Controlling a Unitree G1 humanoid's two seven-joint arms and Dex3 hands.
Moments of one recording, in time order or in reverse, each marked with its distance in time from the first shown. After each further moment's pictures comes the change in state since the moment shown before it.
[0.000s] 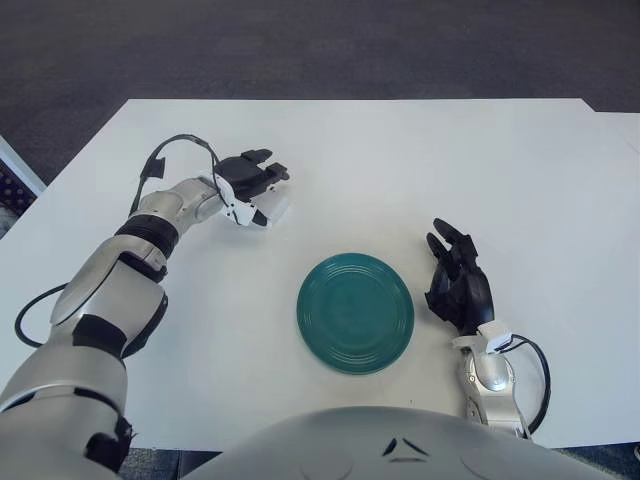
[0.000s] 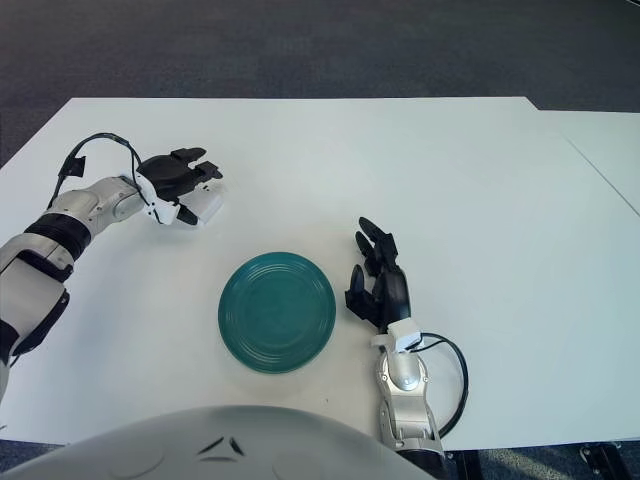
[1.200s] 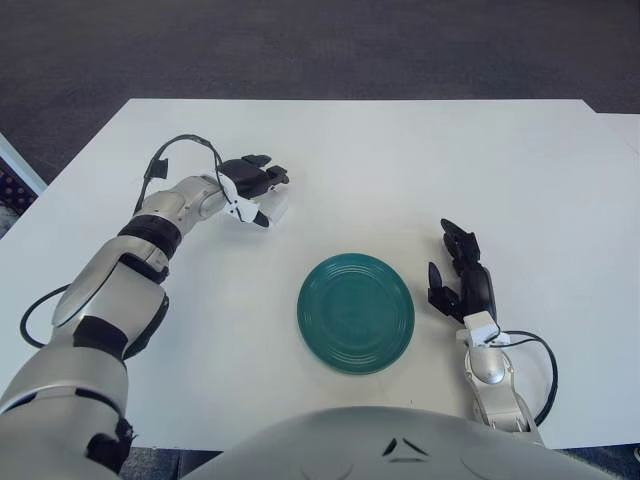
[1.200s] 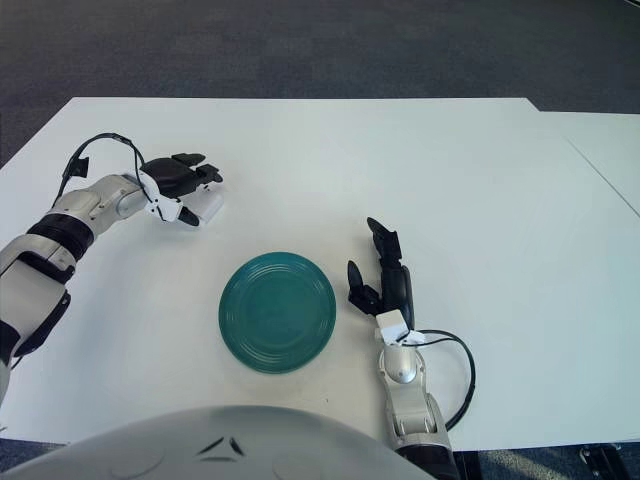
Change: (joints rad) left arm 0.018 -0.002 0.013 -0.045 -0.054 0.037 -0.111; right arm -0.001 -0.053 0.019 -0.017 -0.189 0.055 -0.186
